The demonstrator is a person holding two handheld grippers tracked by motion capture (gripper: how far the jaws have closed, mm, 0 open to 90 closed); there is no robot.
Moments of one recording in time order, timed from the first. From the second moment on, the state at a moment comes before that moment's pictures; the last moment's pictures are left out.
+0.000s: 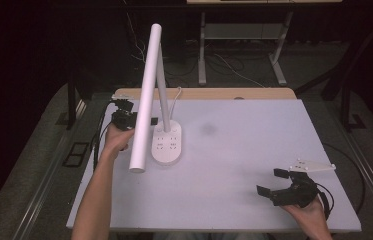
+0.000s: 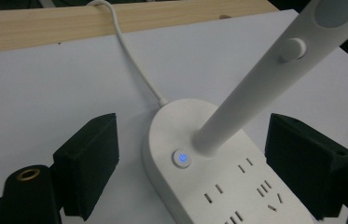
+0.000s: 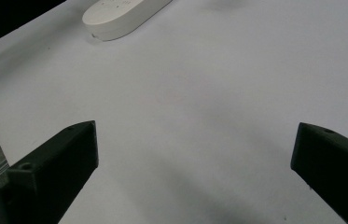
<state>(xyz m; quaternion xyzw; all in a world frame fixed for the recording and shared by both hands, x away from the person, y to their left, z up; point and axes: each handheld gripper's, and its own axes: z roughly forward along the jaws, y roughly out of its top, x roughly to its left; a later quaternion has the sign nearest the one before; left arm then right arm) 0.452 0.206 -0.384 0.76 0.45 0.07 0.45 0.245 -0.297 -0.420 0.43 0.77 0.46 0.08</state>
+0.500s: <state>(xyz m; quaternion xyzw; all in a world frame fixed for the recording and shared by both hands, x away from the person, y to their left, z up) 0.459 0.208 -0.394 0.76 0.46 0.04 0.46 0.245 -0.297 -0.420 0.43 0.77 0.46 0.08</state>
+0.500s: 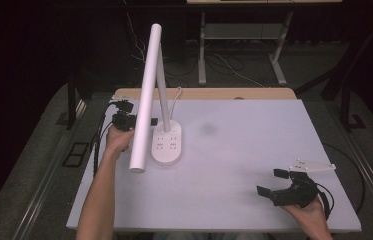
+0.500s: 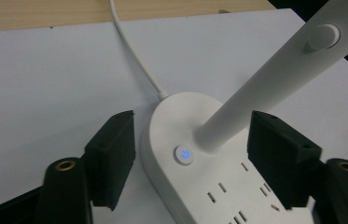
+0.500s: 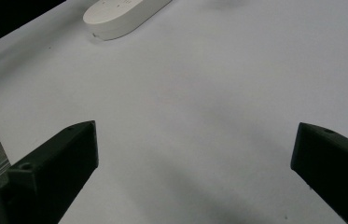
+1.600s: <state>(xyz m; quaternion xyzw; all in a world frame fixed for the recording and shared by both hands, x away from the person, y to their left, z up) 0.463 0.193 -0.409 0.78 0.46 0.02 0.44 0.244 -0.299 -0.420 0.43 0.77 0.46 0.08</state>
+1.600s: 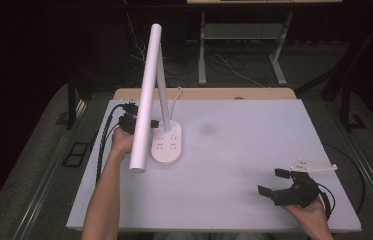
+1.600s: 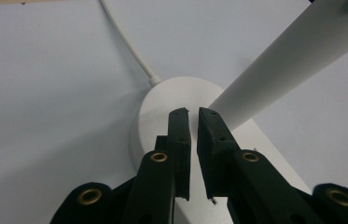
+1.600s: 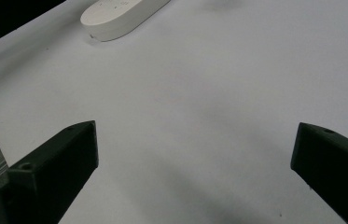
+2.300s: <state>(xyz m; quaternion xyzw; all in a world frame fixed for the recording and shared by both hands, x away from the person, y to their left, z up) 0.465 0.182 -0.422 0.78 0.47 0.02 0.41 0.244 -0.300 -0.420 0.44 0.77 0.46 0.08</state>
